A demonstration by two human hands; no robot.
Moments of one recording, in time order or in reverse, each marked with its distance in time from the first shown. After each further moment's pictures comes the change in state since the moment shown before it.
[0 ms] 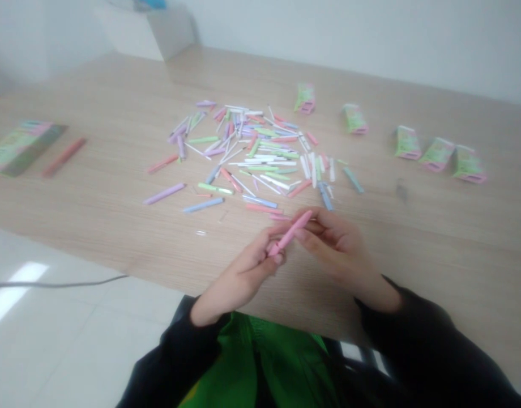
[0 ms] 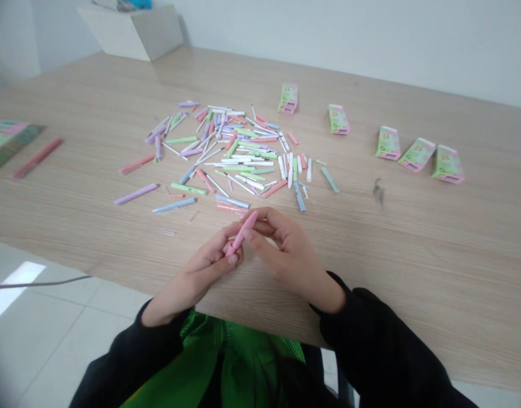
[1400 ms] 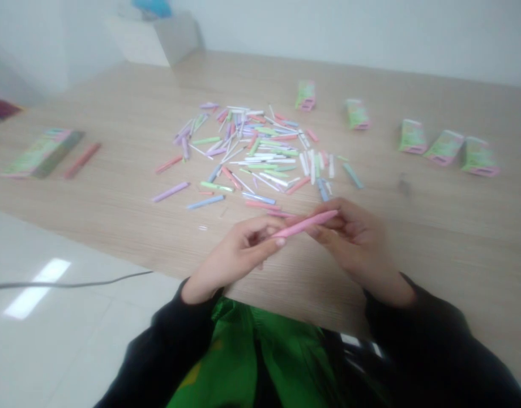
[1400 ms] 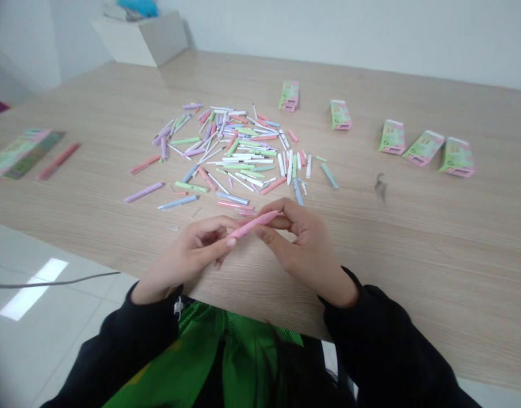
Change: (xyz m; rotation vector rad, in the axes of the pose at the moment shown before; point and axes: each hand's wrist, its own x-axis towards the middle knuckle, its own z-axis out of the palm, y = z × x) left_hand 0.012 0.036 -0.003 0.173 0.021 -0.018; right_hand -0.013 -0.010 -0.021 -0.188 0.151 -0.053
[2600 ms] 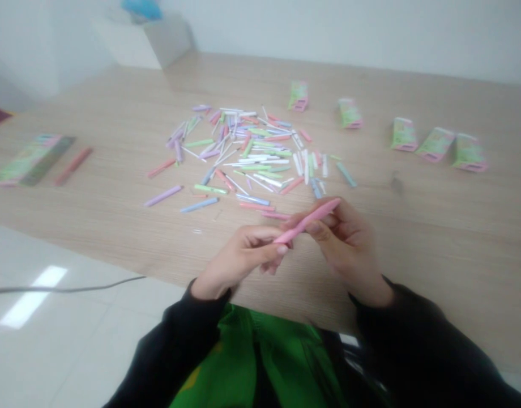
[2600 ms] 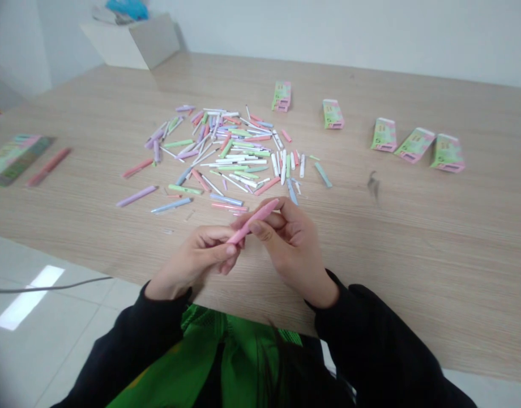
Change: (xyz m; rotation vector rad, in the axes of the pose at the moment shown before) left_hand 0.007 -0.018 0.012 -0.330 -0.115 -0.100; right_hand -0.003 0.002 0.018 0.274 0.082 -0.038
